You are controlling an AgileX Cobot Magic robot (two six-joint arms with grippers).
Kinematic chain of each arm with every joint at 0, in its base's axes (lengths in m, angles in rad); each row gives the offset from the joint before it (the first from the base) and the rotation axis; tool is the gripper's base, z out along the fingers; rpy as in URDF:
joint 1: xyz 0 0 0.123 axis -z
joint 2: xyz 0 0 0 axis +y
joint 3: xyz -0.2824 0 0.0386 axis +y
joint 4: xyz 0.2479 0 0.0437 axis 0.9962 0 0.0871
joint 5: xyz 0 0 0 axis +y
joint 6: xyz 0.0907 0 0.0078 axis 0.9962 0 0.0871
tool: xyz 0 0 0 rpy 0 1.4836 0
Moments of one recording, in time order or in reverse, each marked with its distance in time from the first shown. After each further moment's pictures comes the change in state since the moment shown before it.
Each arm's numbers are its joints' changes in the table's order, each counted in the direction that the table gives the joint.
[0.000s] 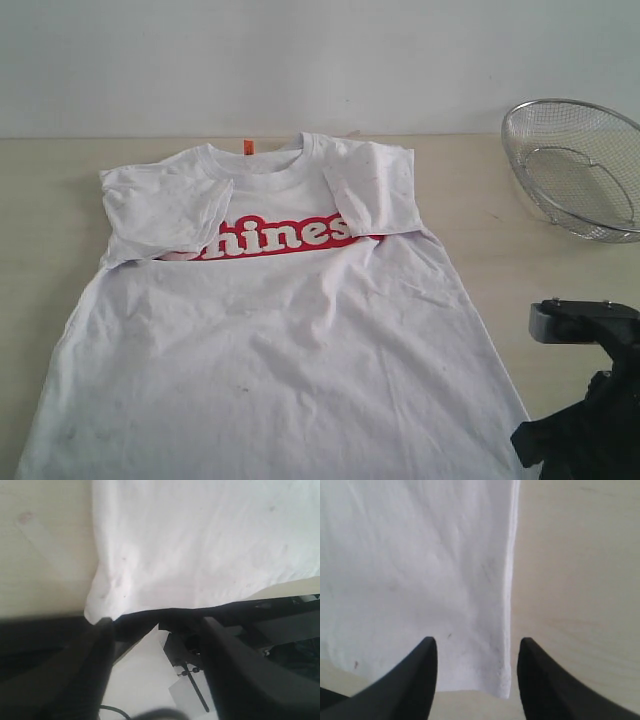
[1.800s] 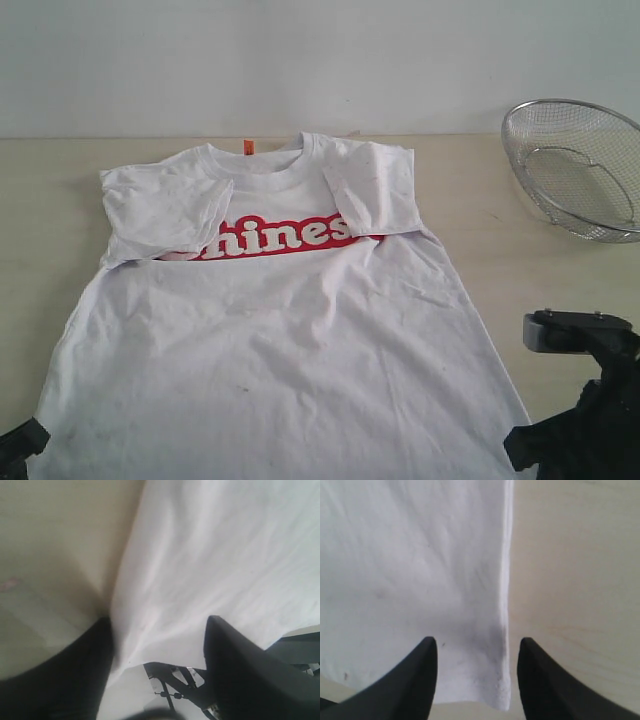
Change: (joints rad) left arm 0.000 0.351 0.083 -0.150 -0.288 0.082; right arm 0.000 0.072 0.002 0.019 -0.031 -0.008
